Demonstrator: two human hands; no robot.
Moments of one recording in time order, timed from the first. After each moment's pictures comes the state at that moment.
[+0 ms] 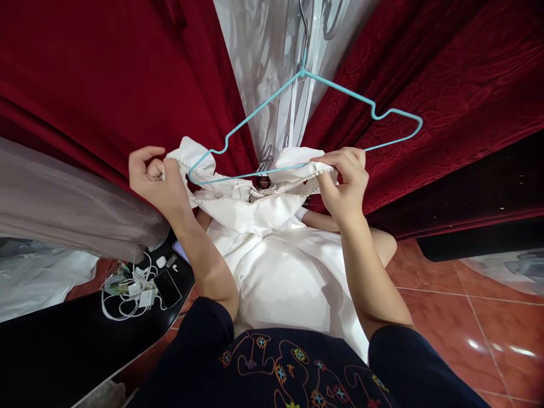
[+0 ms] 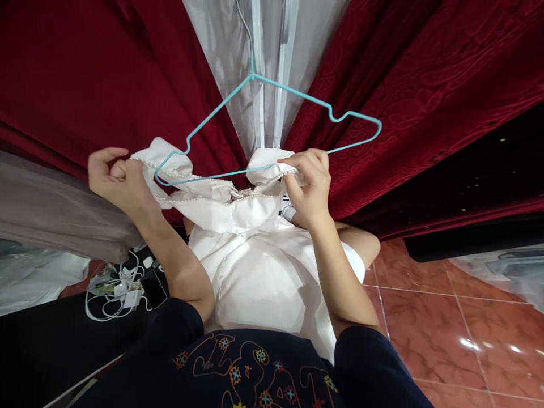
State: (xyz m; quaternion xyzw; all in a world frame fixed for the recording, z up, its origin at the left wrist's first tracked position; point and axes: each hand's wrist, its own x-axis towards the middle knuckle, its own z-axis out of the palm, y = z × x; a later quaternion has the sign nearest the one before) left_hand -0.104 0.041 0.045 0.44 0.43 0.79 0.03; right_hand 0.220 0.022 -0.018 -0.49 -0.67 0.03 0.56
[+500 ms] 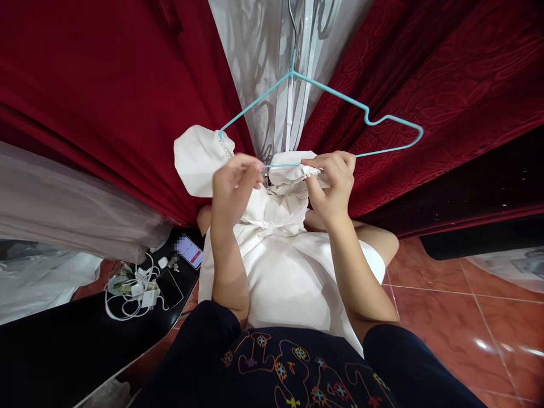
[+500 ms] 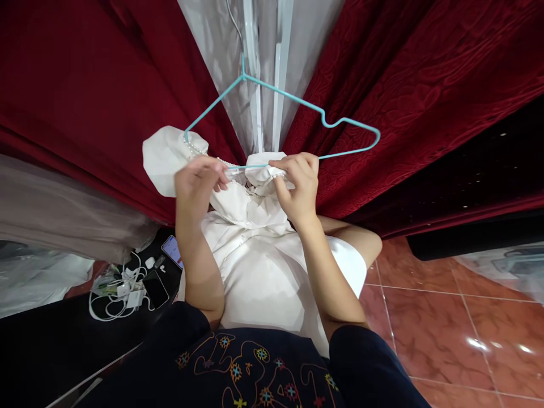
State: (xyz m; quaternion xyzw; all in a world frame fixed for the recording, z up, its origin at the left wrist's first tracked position) left_hand -0.016 0.013 0.036 0.61 0.40 0.57 0.38; right_hand 0.203 0.021 -0.031 -0.48 -0.66 -0.01 0.57
